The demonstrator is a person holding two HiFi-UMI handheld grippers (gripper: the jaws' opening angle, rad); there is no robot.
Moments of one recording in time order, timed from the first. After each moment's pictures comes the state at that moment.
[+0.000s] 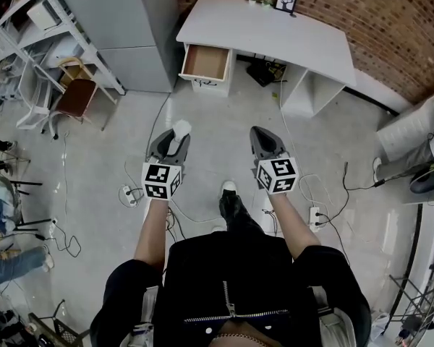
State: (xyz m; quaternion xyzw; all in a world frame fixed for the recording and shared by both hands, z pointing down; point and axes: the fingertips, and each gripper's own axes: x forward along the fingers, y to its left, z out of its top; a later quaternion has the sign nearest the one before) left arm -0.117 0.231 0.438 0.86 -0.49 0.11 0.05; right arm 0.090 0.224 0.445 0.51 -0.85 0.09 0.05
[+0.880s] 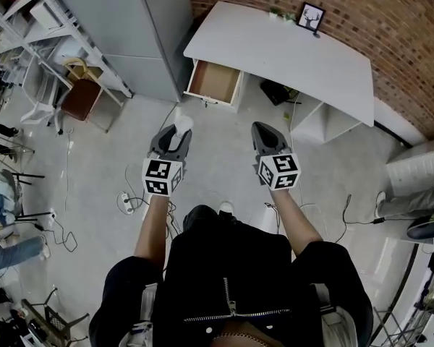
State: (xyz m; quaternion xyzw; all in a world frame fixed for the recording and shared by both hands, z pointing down) left arm -0.091 0.045 0.428 0.83 -0.54 0.12 0.06; right arm 0.111 0.013 0.438 0.46 -0.88 0.09 0.05
